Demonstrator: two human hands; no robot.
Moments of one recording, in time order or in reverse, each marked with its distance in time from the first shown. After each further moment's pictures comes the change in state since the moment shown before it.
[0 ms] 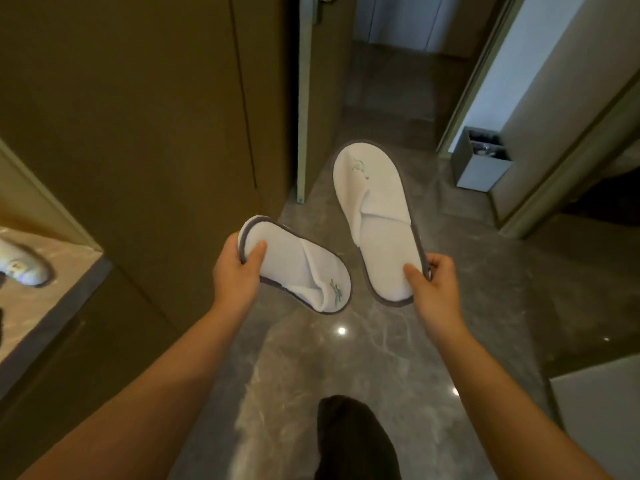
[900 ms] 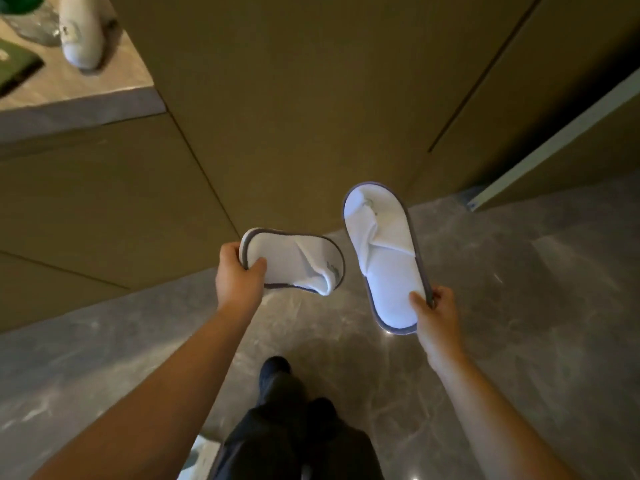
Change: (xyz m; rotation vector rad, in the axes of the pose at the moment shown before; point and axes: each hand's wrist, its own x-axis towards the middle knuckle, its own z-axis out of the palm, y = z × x) left_hand 0.076 -0.134 0.117 -0.037 0.907 -0.742; right_hand 0.252 0.146 0.179 -0.324 -0.991 0.073
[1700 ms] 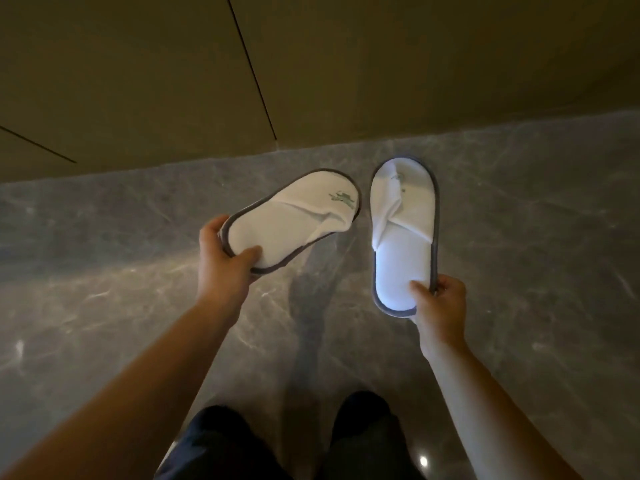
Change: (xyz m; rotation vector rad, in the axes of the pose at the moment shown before) left_hand 0.170 -0.406 0.122 -0.242 0.154 -0.226; right_hand 0.165 0.371 0.257 -0.112 -0.123 0.183
